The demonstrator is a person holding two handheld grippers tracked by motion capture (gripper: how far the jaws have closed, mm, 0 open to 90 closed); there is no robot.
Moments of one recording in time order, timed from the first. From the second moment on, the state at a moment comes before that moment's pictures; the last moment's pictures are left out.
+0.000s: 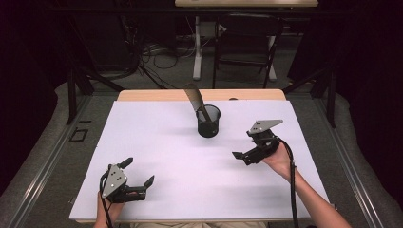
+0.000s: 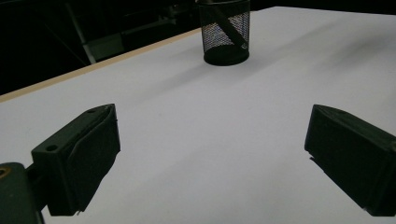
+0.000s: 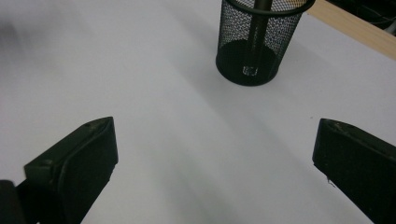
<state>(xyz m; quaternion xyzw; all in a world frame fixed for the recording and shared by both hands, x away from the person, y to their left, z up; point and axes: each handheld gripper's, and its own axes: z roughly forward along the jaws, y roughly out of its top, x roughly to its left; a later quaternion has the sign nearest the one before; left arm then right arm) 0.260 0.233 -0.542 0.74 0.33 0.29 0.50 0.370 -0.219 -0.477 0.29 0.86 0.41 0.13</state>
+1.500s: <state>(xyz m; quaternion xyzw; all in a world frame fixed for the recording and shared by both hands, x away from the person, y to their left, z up) 0.261 0.233 -0.542 0.75 0.33 0.29 0.50 0.296 -0.275 -0.518 0.35 0.82 0.43 0.16</state>
